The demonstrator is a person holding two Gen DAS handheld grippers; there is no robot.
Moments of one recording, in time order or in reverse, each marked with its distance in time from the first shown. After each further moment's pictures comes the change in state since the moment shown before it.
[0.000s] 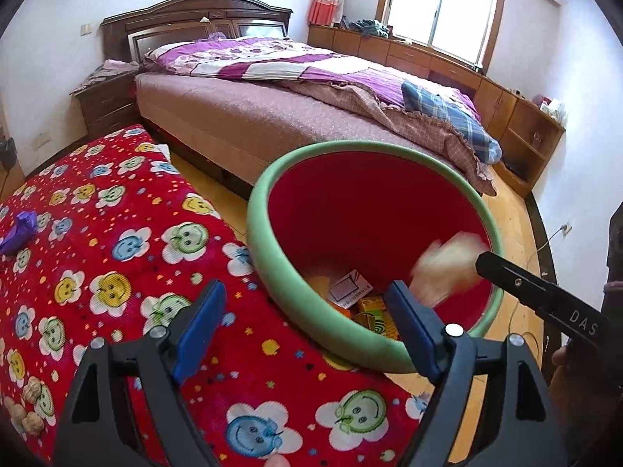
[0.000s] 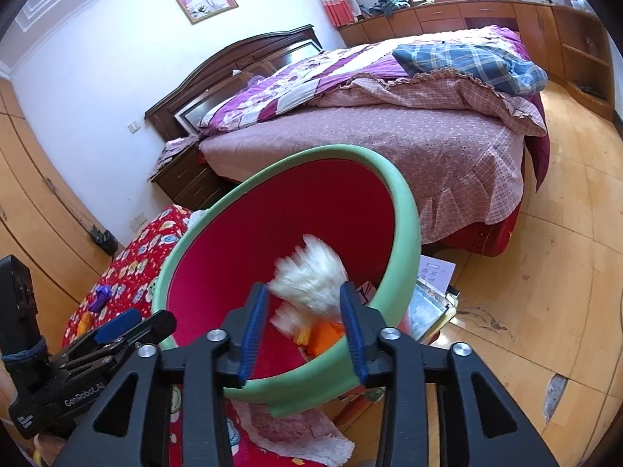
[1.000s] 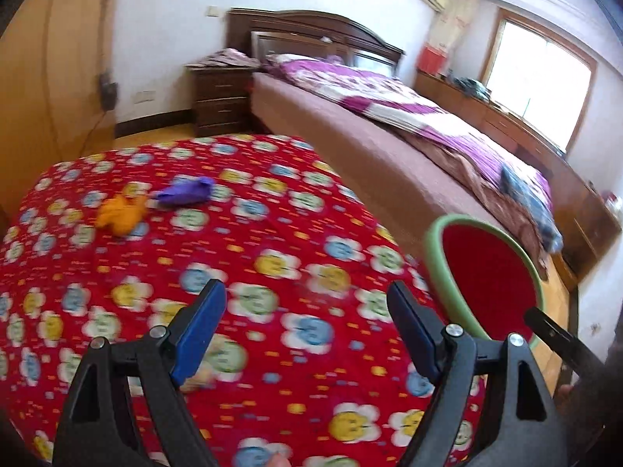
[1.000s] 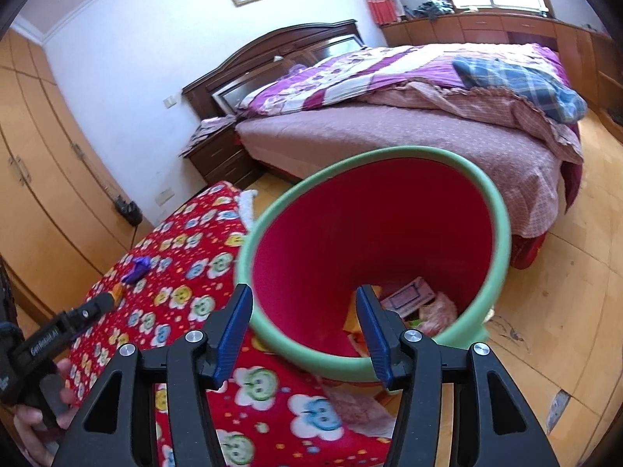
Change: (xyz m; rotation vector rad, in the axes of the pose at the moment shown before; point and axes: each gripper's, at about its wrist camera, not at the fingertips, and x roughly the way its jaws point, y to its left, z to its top) left arm -0.111 0.130 -0.018 -0.322 -0.120 0.262; right arm -0.009 0.077 -0.010 -0.125 0.037 0.083
